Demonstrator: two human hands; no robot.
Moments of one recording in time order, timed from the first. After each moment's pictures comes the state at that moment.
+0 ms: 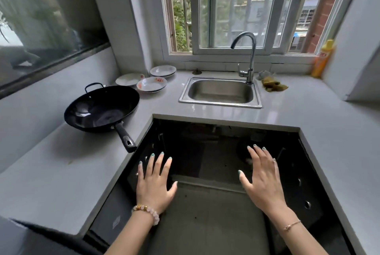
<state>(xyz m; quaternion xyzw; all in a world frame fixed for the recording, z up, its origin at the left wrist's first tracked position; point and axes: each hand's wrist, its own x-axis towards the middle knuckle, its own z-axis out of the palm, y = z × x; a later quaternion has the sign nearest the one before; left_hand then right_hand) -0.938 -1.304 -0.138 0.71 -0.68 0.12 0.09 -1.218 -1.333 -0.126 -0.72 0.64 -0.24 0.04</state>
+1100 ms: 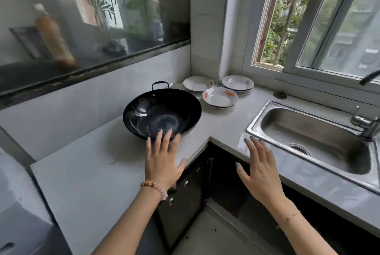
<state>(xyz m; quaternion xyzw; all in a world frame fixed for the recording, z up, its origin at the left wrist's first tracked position) -0.798 -1.473 -0.096 0.84 -0.52 0.15 0.09 -1.030 -1.593 -0.105 -0.88 0.43 -0.20 0.07</state>
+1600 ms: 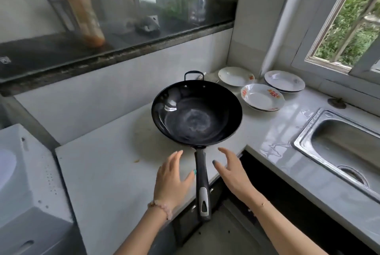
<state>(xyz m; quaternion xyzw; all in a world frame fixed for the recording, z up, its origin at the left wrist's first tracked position) -0.727 -1.458 -0.148 0.86 -0.36 -0.13 0.34 -0.845 -1.603 -0.143 -0.82 0.35 -0.12 0.43</state>
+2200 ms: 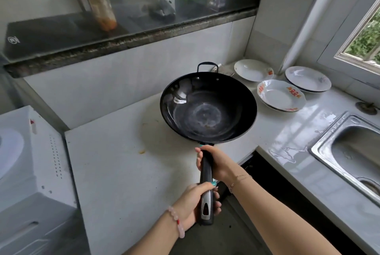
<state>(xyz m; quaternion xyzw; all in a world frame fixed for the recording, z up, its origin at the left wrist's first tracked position) -0.767 -1.475 -0.152 0.52 0.05 -0.61 0.60 -0.760 -1.611 -0.155 -0.24 0.36 0.03 0.90</state>
